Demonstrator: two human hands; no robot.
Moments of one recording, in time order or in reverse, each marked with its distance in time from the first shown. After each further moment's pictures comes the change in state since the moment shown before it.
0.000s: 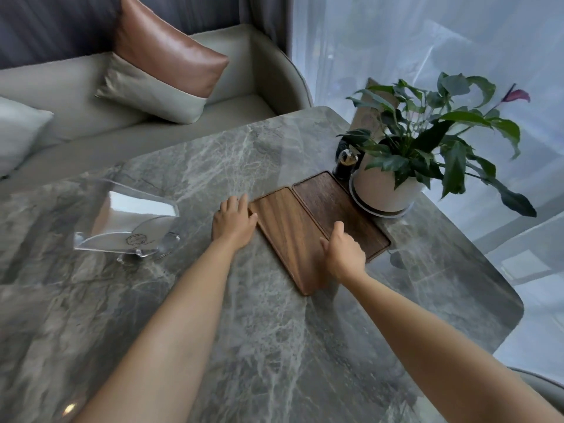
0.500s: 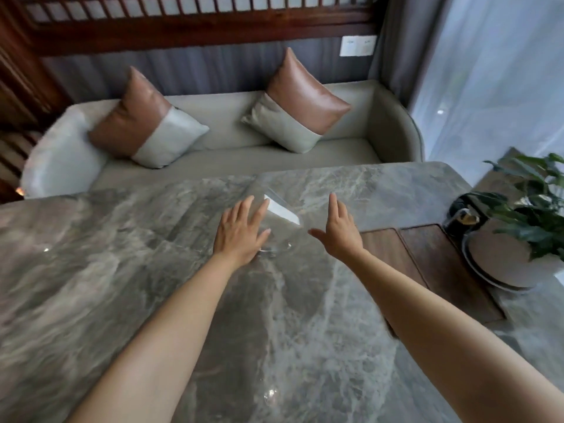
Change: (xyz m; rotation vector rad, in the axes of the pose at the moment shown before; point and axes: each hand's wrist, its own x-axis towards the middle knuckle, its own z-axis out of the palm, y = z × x) left_hand -0.111 -0.158 -0.105 0.196 0.276 -0.081; right_hand -0.020 -0.203 0.013 0.021 -0.096 -0.571
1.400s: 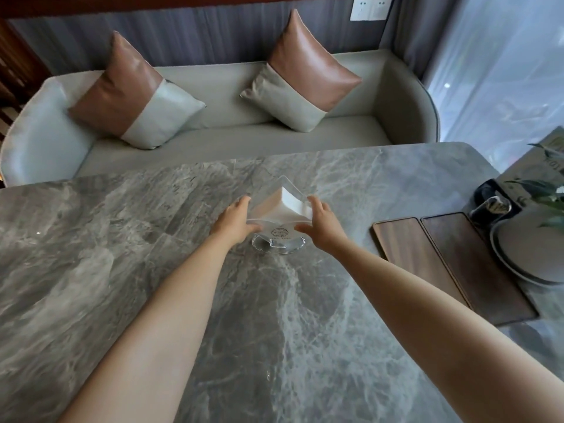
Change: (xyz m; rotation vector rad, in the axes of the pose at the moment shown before) left_hand 0.044 -0.051 0.038 -0.435 -0.299 -0.316; right_hand 0.039 -0.034 0.053 0.185 -0.133 0.005
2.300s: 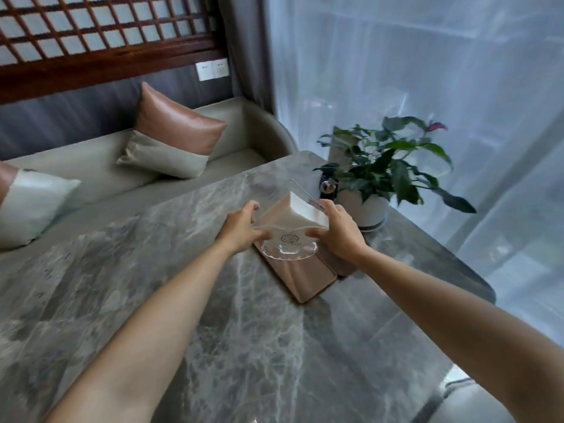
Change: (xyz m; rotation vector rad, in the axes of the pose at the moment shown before) left_hand -0.098 0.233 0.061 -0.099 -0.116 0.491; right_hand -0.194 0.136 -0.166 0.072 0.453 0.234
